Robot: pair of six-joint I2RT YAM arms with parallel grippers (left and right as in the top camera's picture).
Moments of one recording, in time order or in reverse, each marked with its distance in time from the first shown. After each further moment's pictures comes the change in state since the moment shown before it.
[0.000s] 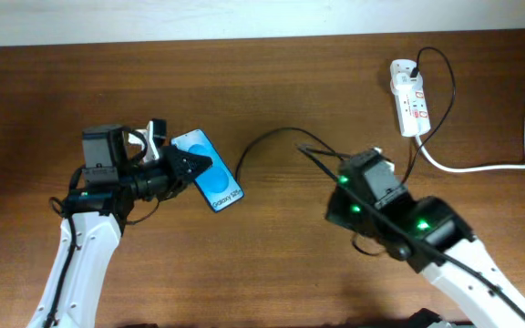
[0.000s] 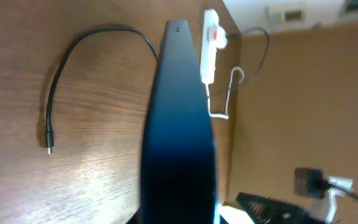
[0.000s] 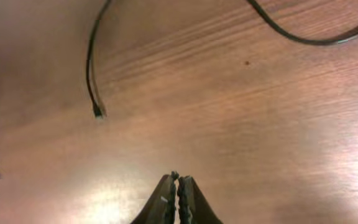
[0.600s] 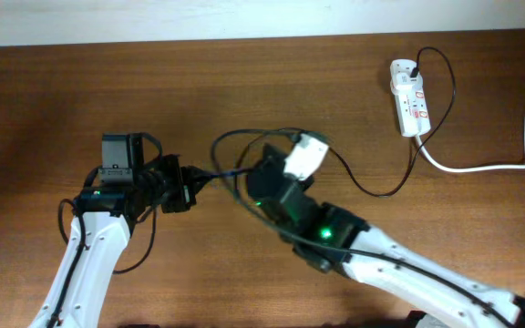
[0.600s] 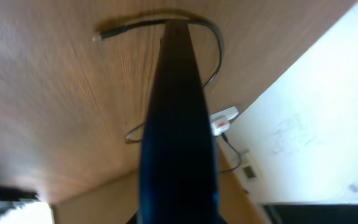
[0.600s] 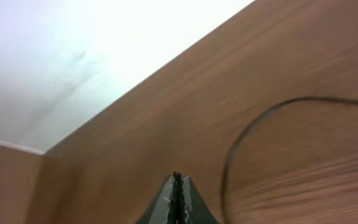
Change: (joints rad) left arm -0.077 0.000 0.000 -0.121 -0.253 -1.145; right arm 0.358 0.275 -0.045 0.845 0.601 0.204
